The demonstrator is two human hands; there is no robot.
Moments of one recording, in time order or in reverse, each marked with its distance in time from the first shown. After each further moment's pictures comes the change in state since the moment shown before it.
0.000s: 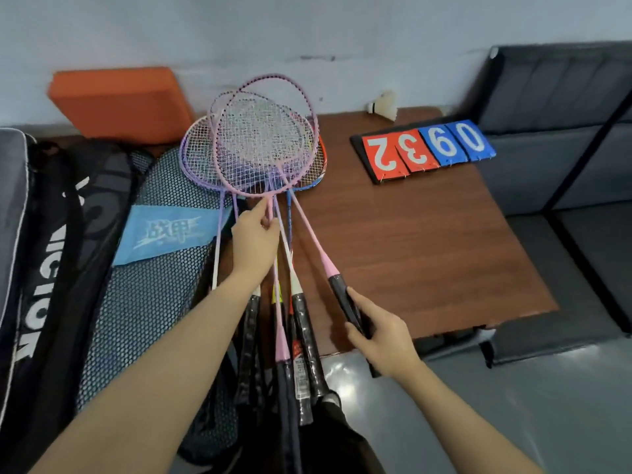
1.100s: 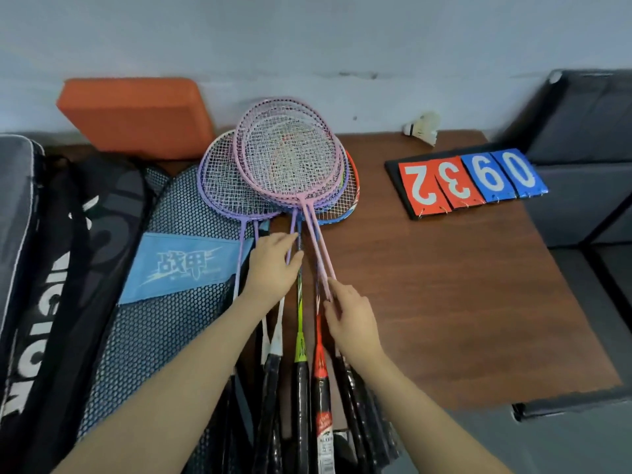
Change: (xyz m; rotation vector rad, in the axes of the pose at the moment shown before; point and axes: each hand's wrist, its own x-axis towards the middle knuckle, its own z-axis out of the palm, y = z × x) left_hand 0.060 -0.046 0.007 0.221 -0.239 0.105; right_hand 0.141 -0.058 0.057 -0.089 0.115 -0.092
